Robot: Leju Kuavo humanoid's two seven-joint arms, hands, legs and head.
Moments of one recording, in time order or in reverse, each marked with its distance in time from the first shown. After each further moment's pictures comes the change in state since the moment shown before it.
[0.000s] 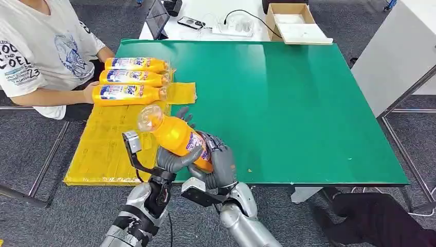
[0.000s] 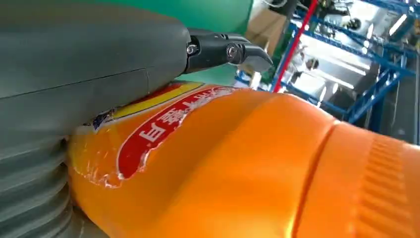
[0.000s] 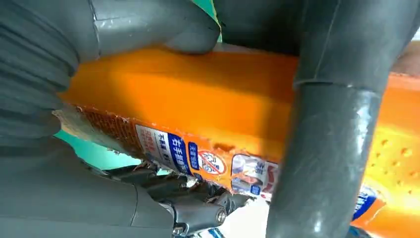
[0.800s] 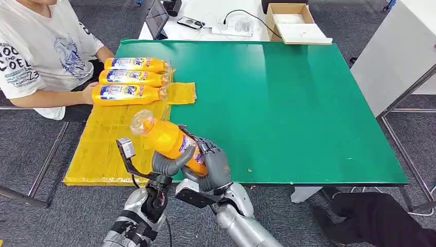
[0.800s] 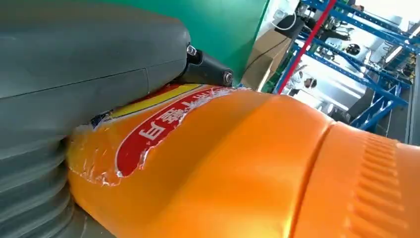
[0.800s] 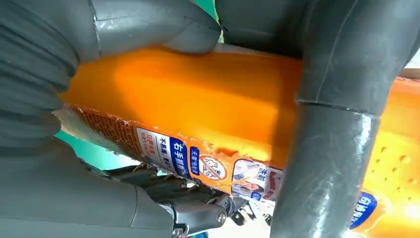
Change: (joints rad) left arm 0.030 0.000 0.033 0.002 0.053 0.012 -0.017; right arm -0.041 0.002 0.061 0.090 -0.018 0.012 0.033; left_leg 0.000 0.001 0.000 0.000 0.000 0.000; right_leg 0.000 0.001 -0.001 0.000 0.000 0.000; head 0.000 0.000
